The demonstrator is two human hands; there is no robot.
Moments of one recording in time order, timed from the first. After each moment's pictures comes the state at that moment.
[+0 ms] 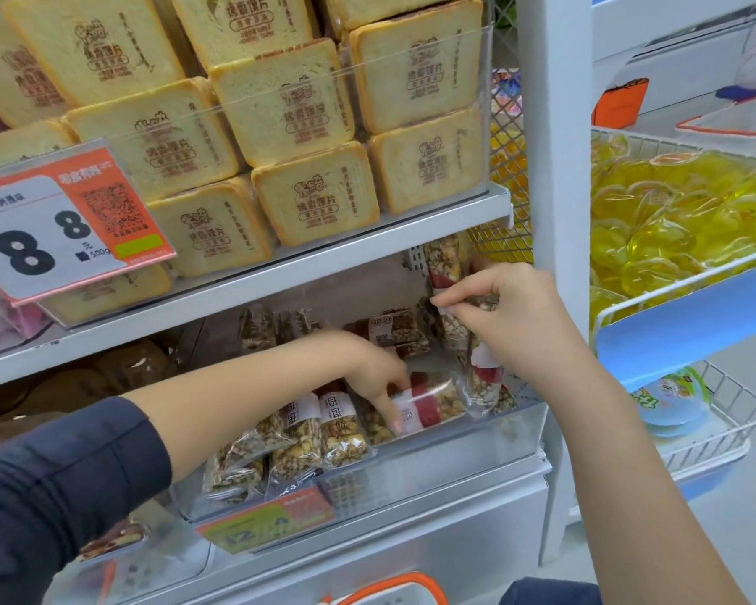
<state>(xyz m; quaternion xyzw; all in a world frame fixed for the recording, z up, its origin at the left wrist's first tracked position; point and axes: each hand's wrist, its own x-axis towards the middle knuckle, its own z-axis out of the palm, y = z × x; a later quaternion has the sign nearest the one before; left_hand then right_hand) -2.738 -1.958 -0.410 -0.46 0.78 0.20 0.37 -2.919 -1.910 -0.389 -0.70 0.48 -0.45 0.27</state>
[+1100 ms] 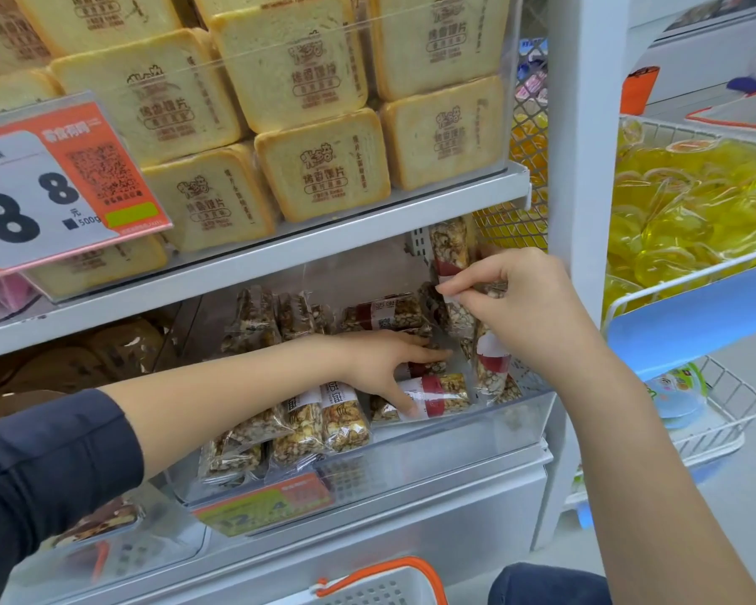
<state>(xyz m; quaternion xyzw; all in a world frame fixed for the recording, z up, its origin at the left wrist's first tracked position) -2.720 -1.953 -0.434 -0.47 0.85 0.18 0.17 -2.917 -1.911 -0.389 -0.71 0.48 -0.44 0.26</state>
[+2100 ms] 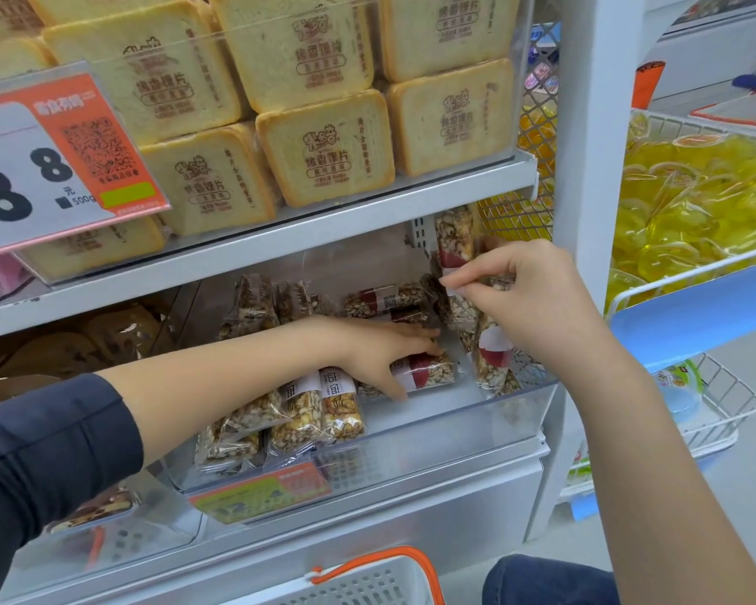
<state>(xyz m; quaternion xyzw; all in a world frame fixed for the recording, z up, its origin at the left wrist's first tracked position) -2.723 -1.953 -0.426 -0.42 0.87 0.13 0.23 -2.920 -1.912 -0.390 -0.71 0.47 -0.44 0.28</state>
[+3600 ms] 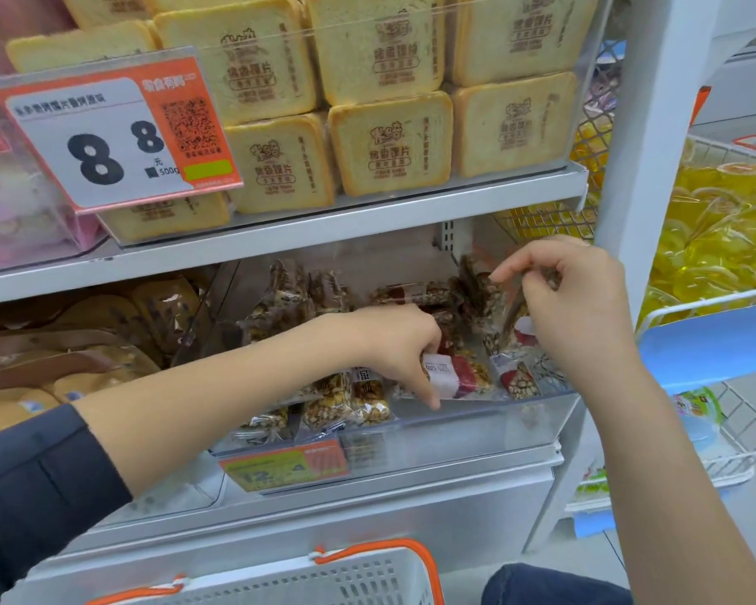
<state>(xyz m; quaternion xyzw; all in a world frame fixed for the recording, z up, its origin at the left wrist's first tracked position) -2.735 -1.910 -0.390 -0.54 0.83 0.08 0.14 -2.913 -1.909 -0.392 -0.71 0.46 -0.51 0.15</state>
